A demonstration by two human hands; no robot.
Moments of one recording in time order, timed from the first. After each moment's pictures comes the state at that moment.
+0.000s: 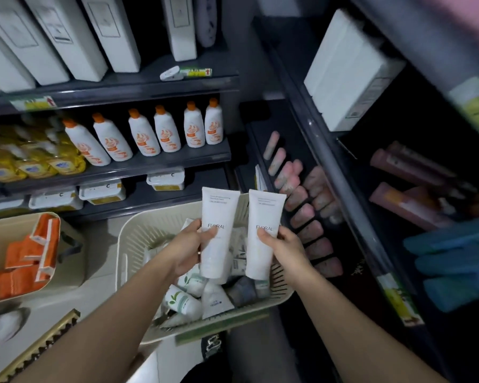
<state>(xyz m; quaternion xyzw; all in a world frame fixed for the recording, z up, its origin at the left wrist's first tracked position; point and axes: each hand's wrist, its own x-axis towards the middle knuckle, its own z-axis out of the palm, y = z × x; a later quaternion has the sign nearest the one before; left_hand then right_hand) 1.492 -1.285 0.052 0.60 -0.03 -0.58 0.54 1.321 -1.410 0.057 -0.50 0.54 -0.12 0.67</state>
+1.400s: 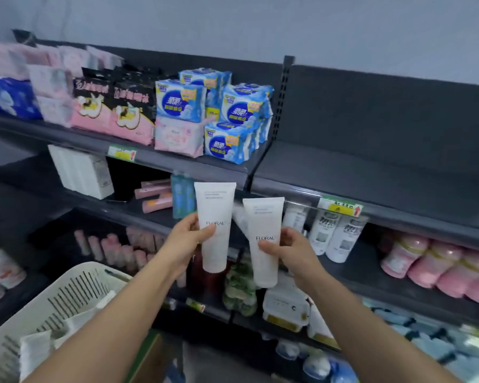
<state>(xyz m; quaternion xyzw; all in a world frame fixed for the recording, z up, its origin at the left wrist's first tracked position) 1.176 -1.226 0.285 0.43 -0.49 -0.62 0.43 0.964 -1.151 0.285 -0.39 0.61 -0.52 0.45</state>
